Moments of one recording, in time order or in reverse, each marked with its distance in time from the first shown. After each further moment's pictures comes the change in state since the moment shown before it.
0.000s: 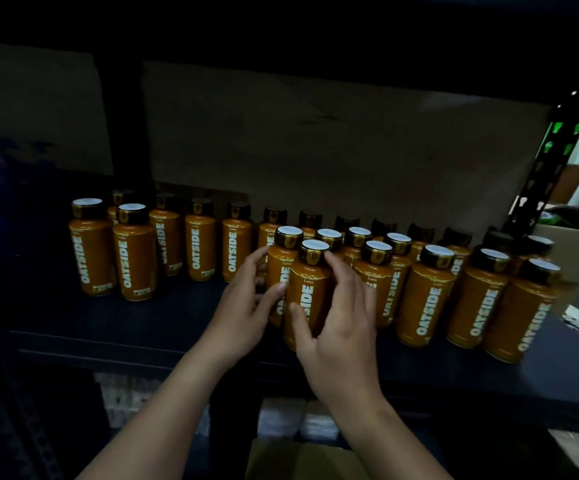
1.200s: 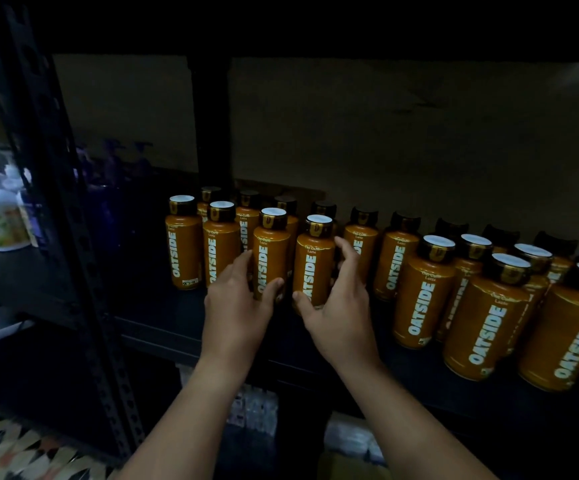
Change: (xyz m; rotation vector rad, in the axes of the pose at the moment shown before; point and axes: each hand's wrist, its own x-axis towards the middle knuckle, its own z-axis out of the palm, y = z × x) left_hand -0.012 -0.045 -0.085 0.553 0.573 -0.031; right_hand 0.042 -0.036 0.113 0.358 -0.265 0.176
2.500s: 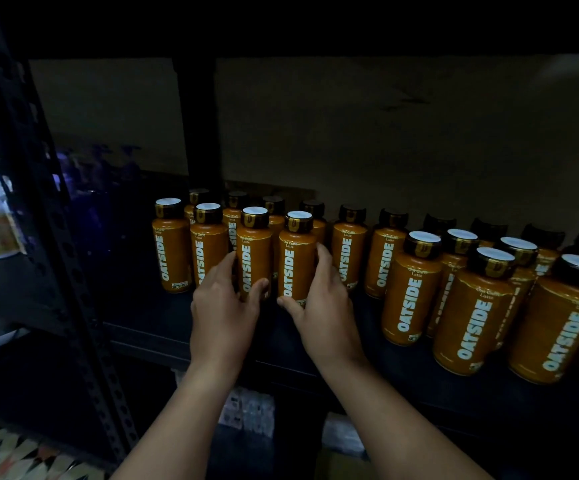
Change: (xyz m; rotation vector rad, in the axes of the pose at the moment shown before) left_hand -0.002 -0.002 0.004 0.036 0.049 0.014; right_hand 0.003 -0.003 0.006 -0.214 -0.075 0.032
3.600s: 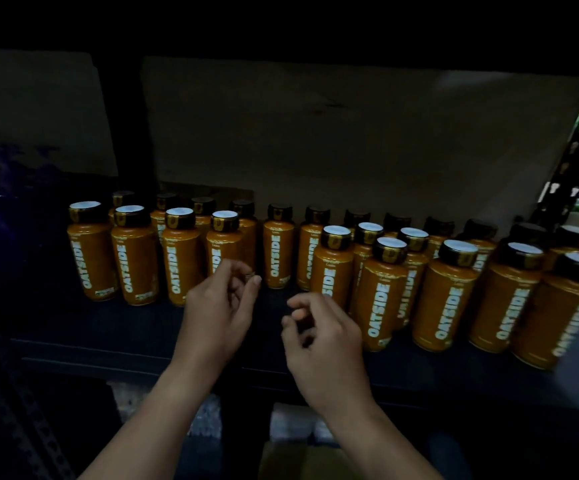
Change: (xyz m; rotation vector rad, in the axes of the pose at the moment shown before) left_hand -0.027 0.073 0.021 -0.264 -0.193 0.186; right_hand -0.067 0.049 -0.072 0.080 0.218 -0.149
